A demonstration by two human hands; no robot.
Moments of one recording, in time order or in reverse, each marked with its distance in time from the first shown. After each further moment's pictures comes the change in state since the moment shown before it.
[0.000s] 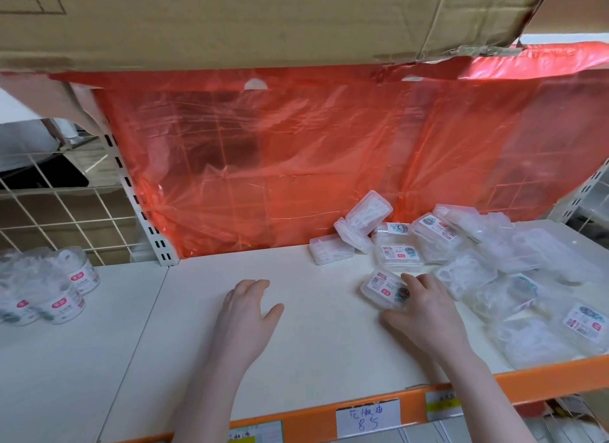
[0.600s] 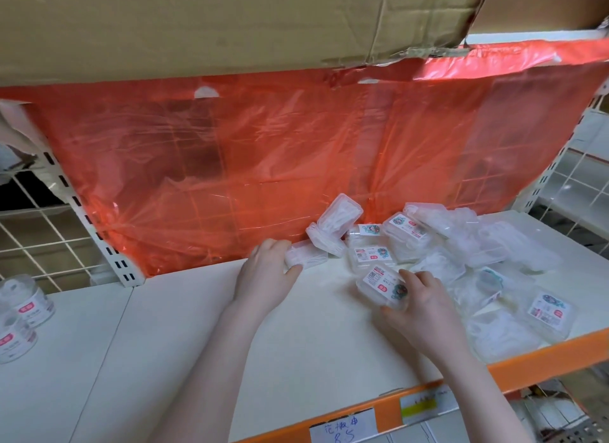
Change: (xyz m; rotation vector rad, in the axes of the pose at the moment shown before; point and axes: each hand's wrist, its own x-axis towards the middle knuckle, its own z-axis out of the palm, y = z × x) left_hand 0.070 0.072 0.017 0.083 -0.057 0.241; right_hand -0.004 0.016 -0.026 0.045 0.050 0.105
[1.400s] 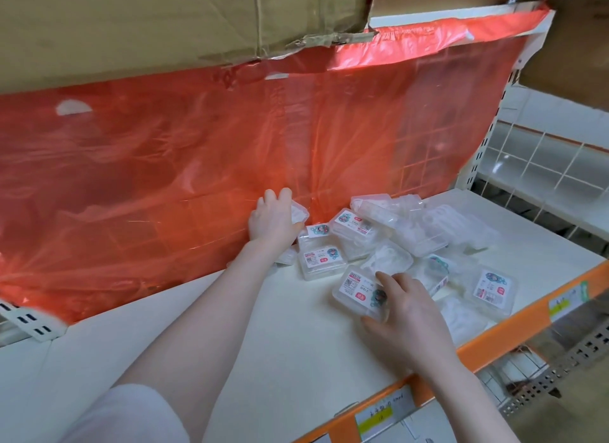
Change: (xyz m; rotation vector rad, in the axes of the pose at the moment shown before) left_hand 0.117 0.095 0.045 0.211 0.022 0.114; right_hand -0.009 0.037 -0.016 0.001 0.028 0.005
